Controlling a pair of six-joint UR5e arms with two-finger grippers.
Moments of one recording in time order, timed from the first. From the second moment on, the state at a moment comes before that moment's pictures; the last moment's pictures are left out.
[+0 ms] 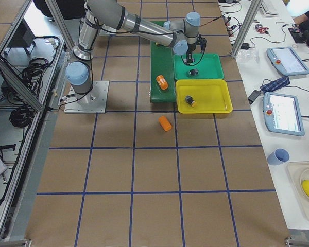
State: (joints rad) left arm -1.56 -1.61 -1.51 -1.65 1.53 -0.04; right arm 1.70 -1.04 1.54 -2.16 -1.56 0.20
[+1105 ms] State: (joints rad) left arm -1.55 -1.60 -1.51 -1.65 1.53 -0.04; right arm 1.63 -1.49 1.87 -1.89 -1.56 0.20
